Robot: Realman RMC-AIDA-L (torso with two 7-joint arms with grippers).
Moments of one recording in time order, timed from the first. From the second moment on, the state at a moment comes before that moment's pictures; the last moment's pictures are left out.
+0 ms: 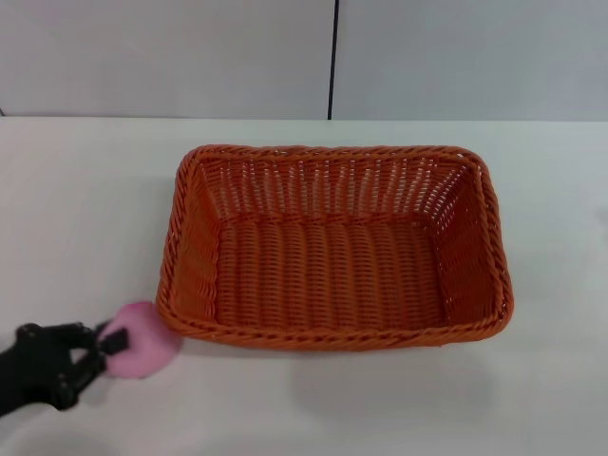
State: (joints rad) left arm -0.09 -2.04 -2.39 -0.57 1.82 -1.53 2.04; right arm 0.01 2.07 -0.96 -0.60 -0.81 -1.73 1.10
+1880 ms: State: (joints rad) left arm -0.43 -2.06 -2.14 -0.53 1.53 -1.54 1.86; right arm 0.09 2.07 -0.96 -0.52 -0.81 -1.79 1.09
